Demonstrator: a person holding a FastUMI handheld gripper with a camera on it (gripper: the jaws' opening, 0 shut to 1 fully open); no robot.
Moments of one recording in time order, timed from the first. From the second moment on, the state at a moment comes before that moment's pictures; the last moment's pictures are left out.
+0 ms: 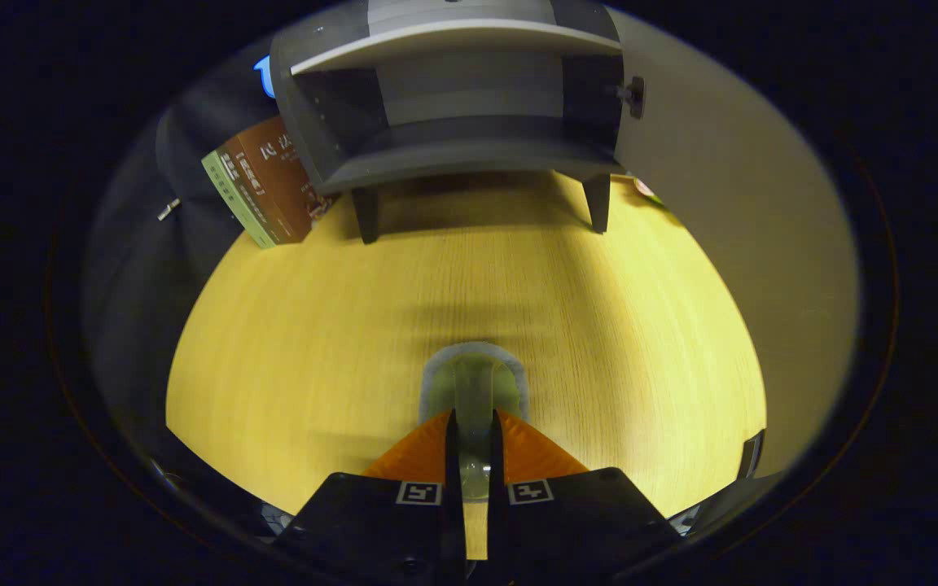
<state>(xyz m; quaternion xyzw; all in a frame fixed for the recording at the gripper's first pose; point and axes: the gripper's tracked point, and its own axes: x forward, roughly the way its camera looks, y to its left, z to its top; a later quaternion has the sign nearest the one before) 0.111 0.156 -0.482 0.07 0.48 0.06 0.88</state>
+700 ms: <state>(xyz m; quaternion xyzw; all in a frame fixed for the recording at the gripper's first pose) 0.252 0.155 -0.193 0.09 0.29 0.08 0.95</state>
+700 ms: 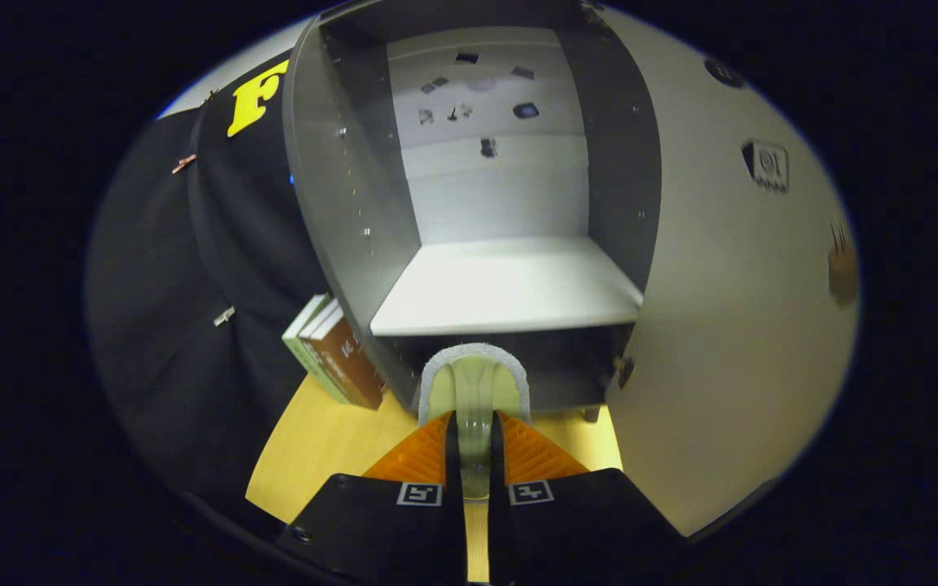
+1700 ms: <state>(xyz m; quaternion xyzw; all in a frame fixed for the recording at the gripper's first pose) 0.476 0.151 -0.213 0.17 0.33 0.00 0.93</state>
